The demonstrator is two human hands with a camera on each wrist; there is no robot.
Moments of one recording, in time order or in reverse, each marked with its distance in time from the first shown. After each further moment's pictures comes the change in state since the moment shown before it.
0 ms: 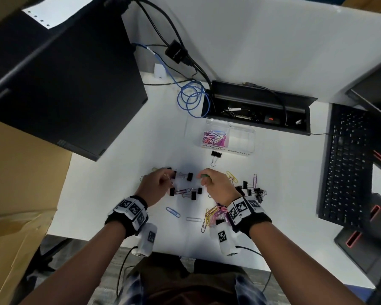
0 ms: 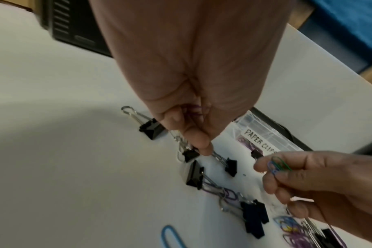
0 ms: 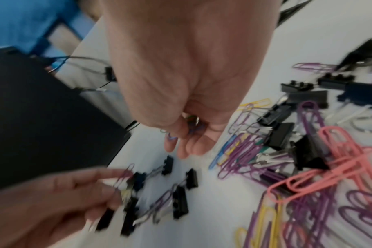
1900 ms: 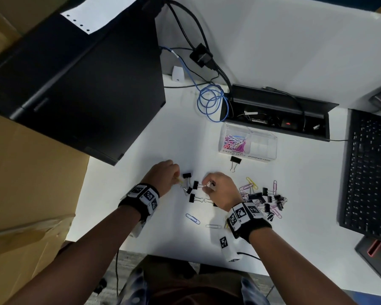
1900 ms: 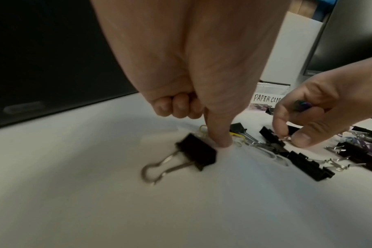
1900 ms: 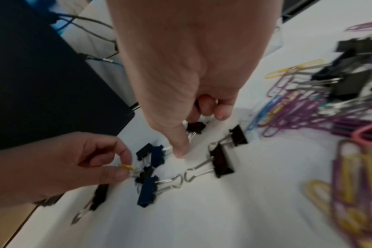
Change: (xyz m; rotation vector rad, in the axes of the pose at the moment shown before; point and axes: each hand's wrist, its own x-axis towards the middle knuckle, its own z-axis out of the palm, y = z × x) left_hand 0.040 -0.023 -0.049 0.508 -0.119 0.246; right_hand 0.026 -0.021 0.043 -0.158 0.108 -0.027
